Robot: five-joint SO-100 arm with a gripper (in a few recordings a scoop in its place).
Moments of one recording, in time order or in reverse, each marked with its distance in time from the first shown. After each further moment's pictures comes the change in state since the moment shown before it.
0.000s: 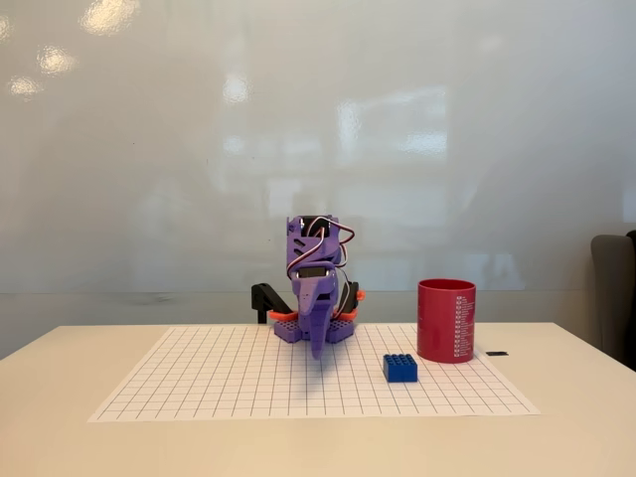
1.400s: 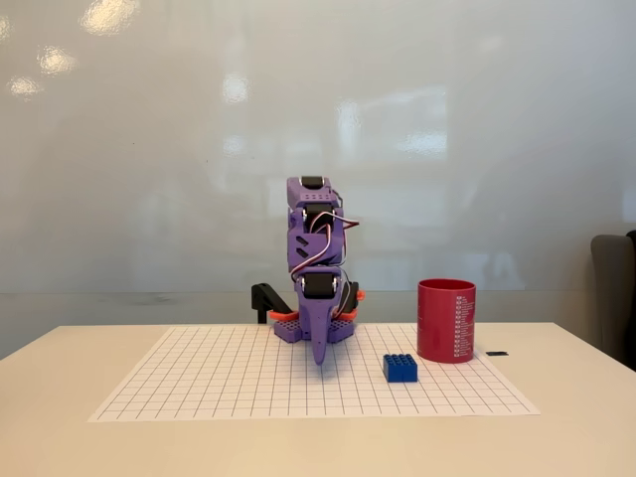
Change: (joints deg) arm -1.1 -52.5 -21.5 -11.5 -6.9
